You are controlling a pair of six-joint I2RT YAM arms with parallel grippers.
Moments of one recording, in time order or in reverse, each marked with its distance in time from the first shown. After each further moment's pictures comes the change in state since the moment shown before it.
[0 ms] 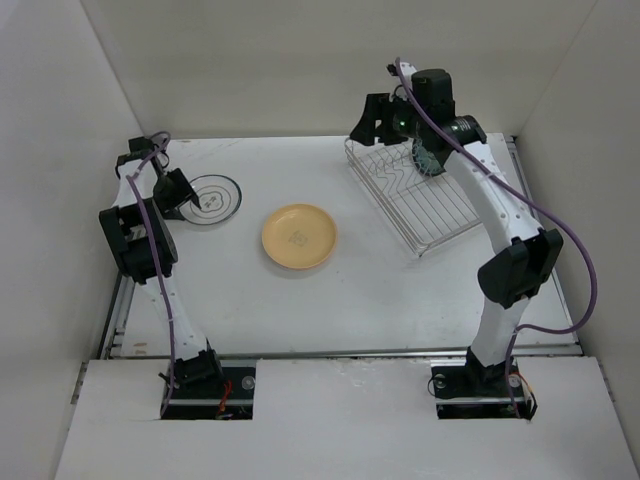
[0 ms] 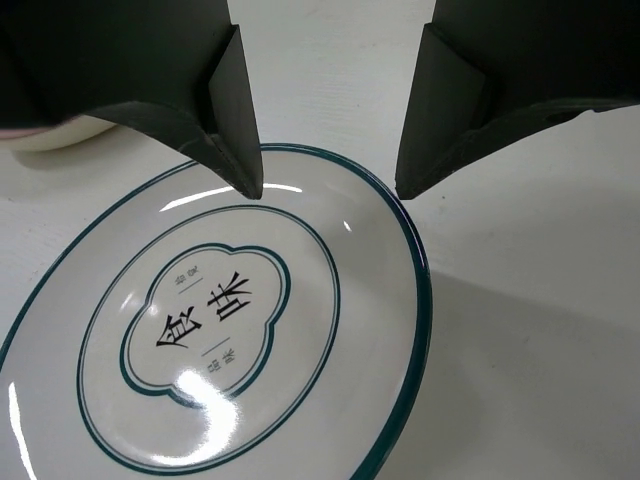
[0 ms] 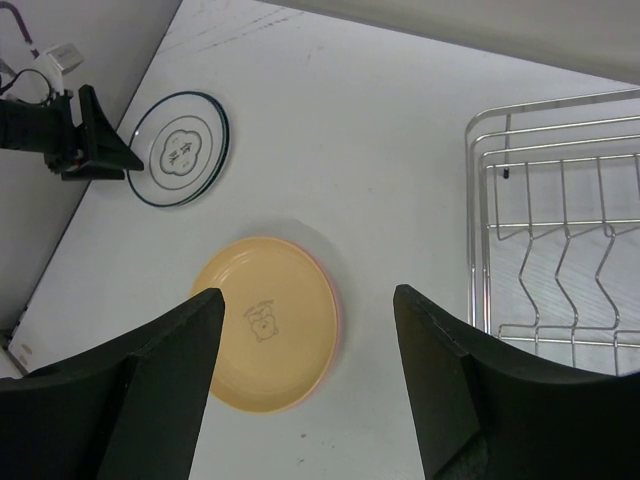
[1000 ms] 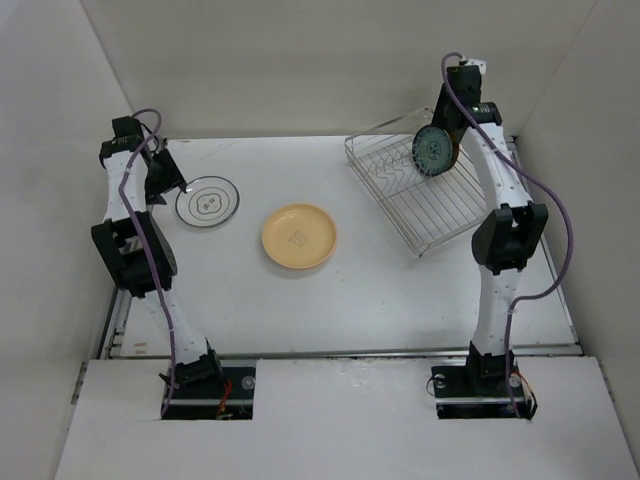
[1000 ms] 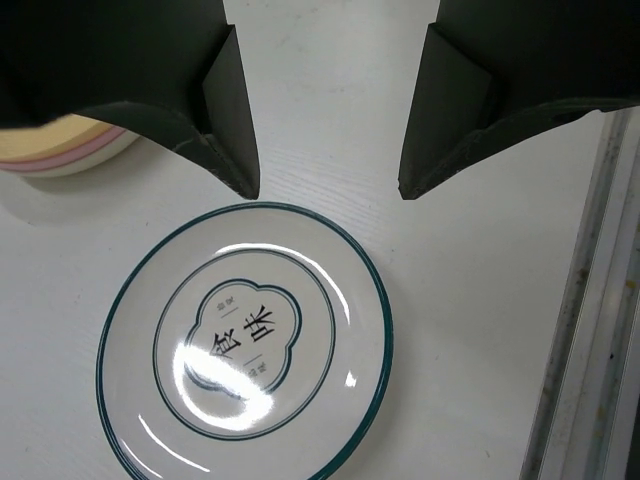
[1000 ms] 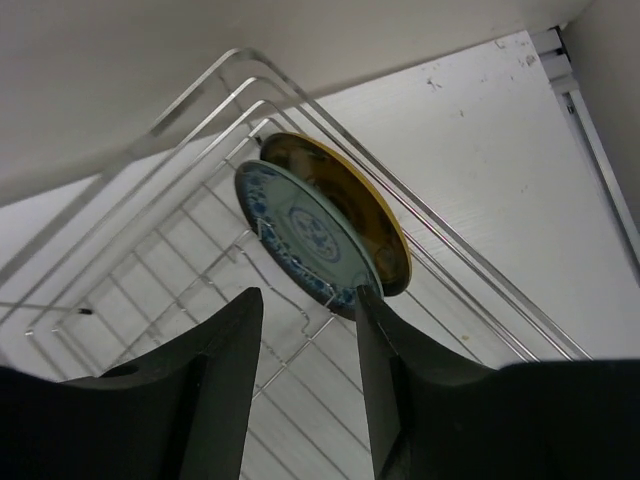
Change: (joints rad) left arm -0.002 -0.151 0.058 -0.059 -0.083 0.066; right arm -0.254 0.280 0.271 -0.104 0.661 0.013
